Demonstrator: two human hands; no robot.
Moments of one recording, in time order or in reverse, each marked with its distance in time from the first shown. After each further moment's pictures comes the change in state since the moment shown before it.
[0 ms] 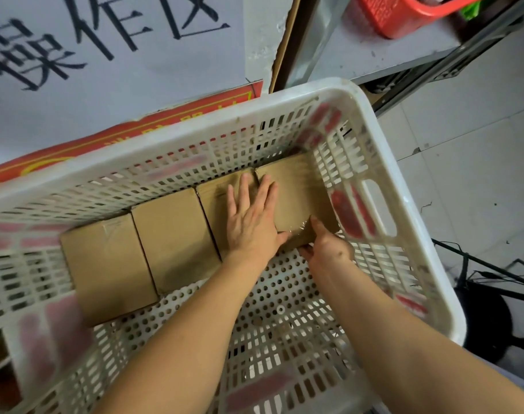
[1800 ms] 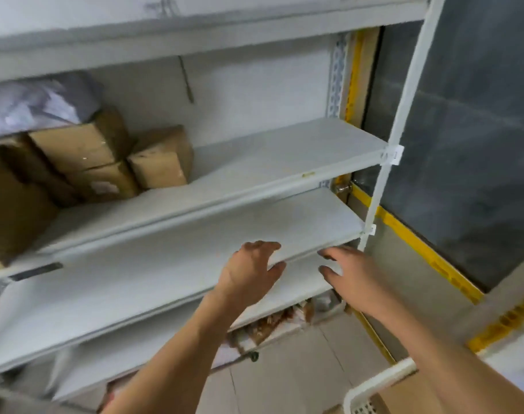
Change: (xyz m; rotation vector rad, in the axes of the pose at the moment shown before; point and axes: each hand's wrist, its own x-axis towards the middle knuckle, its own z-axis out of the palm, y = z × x) left_hand -0.778 -0.144 -0.362 -0.370 0.779 -1.316; right_hand -0.714 0.256 -0.151 1.333 1.751 1.993
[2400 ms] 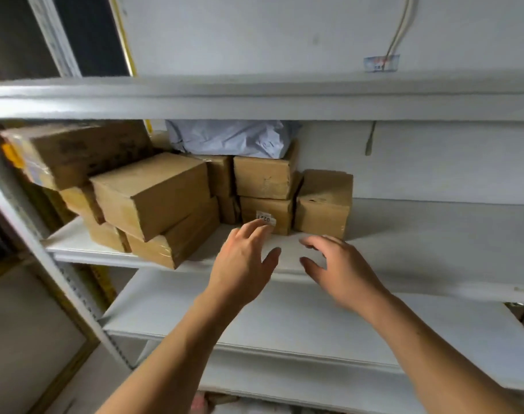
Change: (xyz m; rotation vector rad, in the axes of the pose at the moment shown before) left_hand -0.048 -0.238 -0.186 0.165 0.550 -0.347; right_hand 0.189 -0.308 0.124 0.064 -0.121 -0.595
